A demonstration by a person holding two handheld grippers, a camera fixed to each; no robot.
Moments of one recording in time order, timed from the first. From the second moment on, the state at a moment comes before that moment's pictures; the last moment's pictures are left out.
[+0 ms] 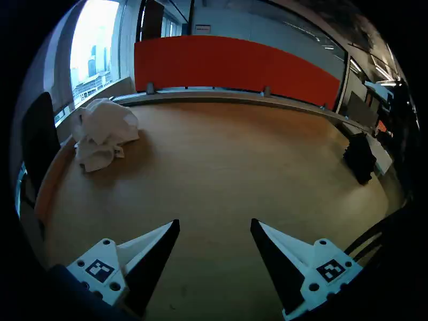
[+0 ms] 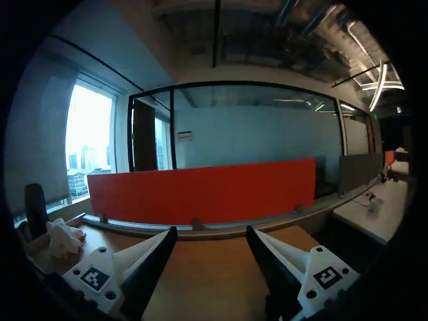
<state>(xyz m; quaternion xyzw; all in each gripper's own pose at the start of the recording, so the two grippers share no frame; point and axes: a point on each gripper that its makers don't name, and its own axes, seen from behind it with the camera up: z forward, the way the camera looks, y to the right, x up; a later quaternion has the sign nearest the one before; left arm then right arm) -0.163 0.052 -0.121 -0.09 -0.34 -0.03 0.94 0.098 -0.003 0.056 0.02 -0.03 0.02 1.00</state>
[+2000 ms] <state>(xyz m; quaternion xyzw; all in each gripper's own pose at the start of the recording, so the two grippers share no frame) -0.005 0.022 -0.032 -0.01 0.00 -0.01 1.00 0.071 -0.030 -0.013 0.02 -0.06 0.02 1.00</state>
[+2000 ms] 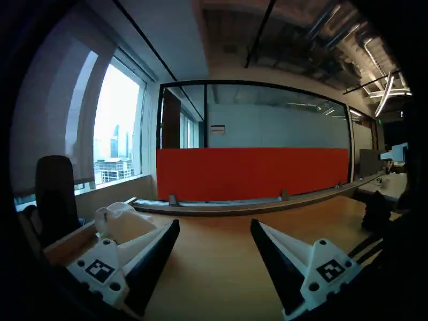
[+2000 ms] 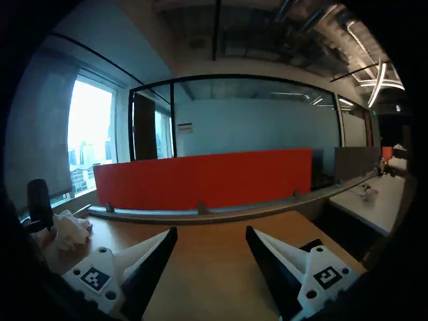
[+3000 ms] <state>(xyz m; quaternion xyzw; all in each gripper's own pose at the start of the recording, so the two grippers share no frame) -0.067 0.017 -0.018 0.00 0.03 -0.02 1.00 0.054 -0.026 -0.026 0.00 -0.05 0.02 1.00</state>
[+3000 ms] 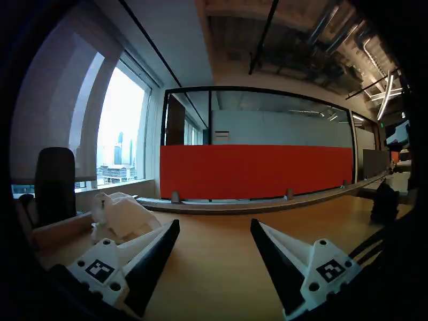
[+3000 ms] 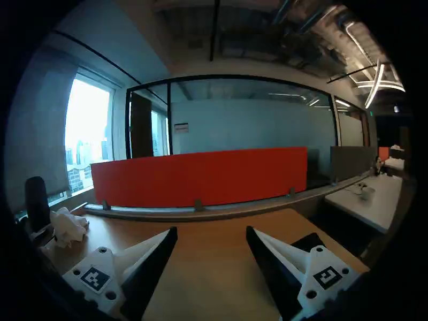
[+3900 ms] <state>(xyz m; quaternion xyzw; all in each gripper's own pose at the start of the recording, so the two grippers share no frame) -0.112 0.019 -0.004 0.00 0.04 -0.02 1.00 0.027 -0.001 -0.029 -0.02 -0.04 0.01 1.00</state>
